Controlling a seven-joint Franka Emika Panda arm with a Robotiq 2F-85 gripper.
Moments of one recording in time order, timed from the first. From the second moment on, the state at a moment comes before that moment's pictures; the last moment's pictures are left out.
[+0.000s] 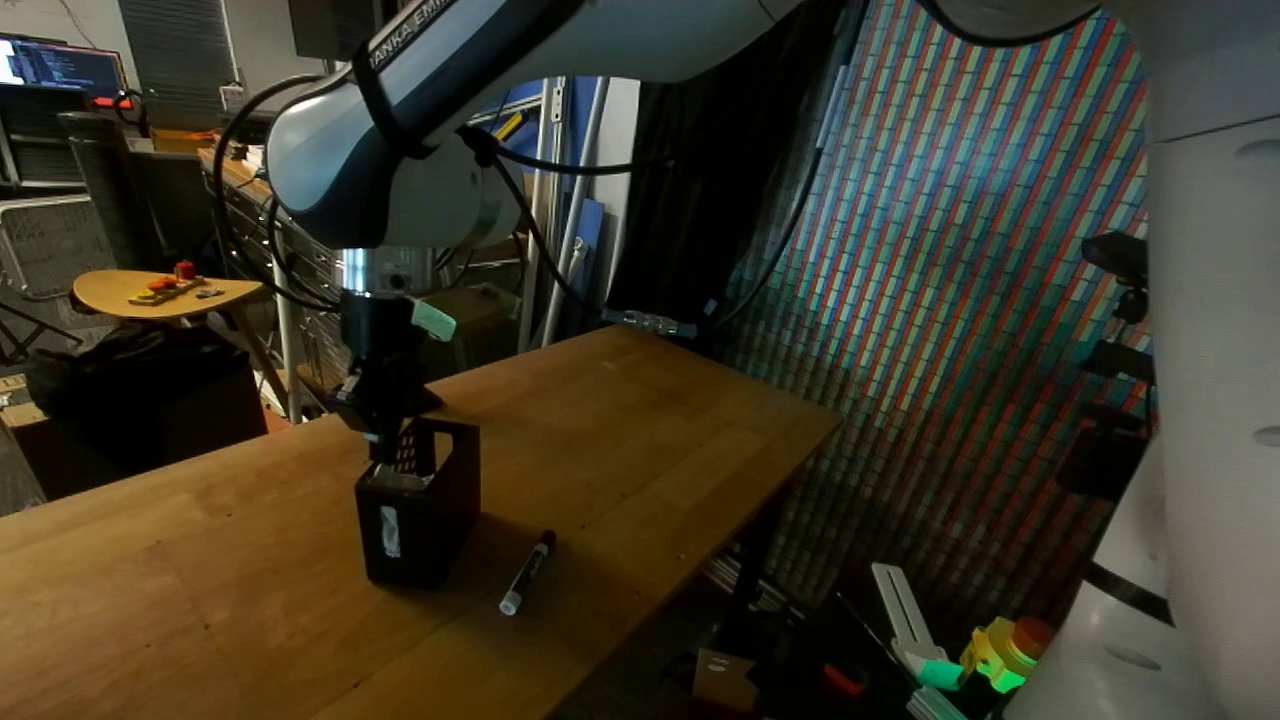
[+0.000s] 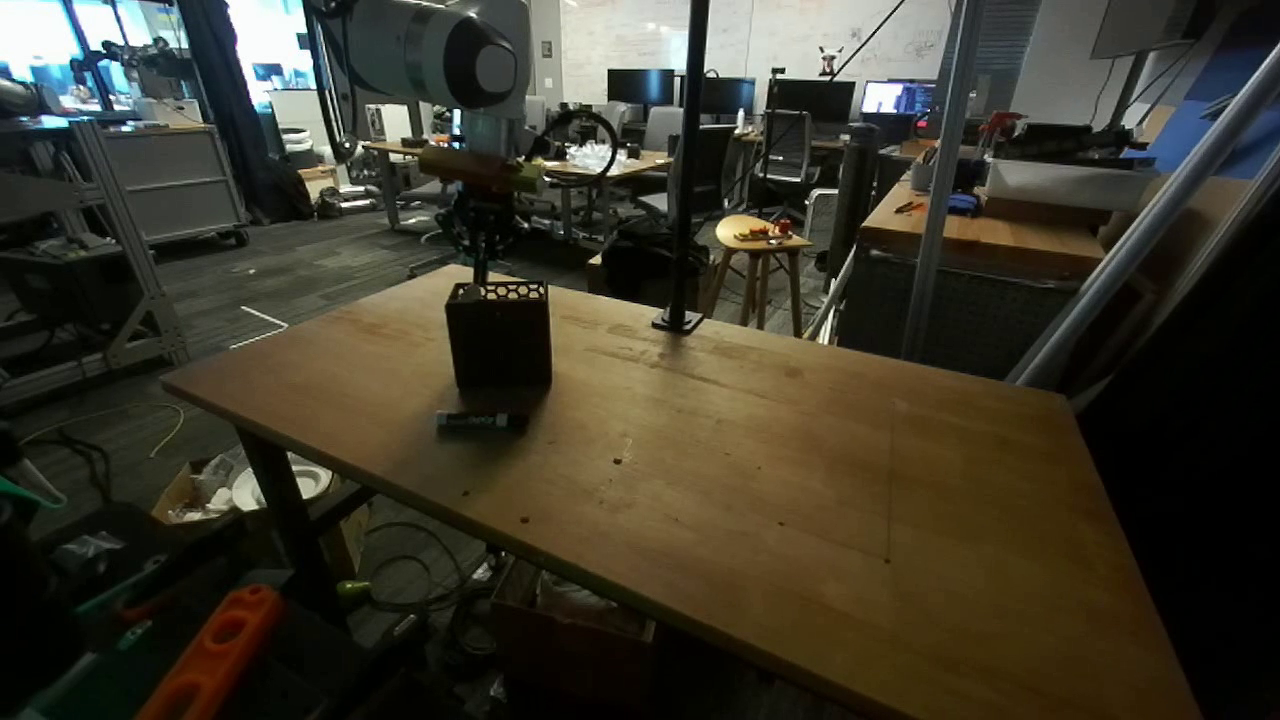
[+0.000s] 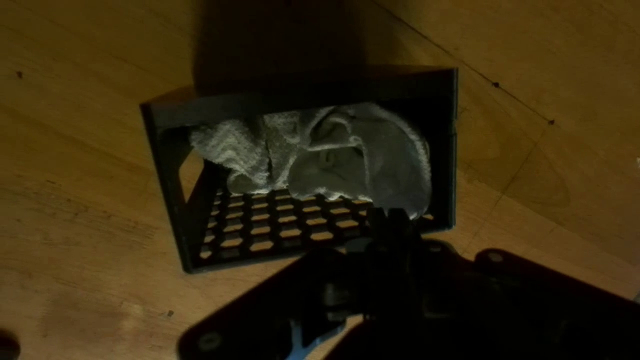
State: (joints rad) arm 0.05 0.42 0.17 -1.87 0.08 2.23 -0.38
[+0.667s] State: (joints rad) arm 0.05 0.42 0.17 -1.87 0.08 2.23 -0.38
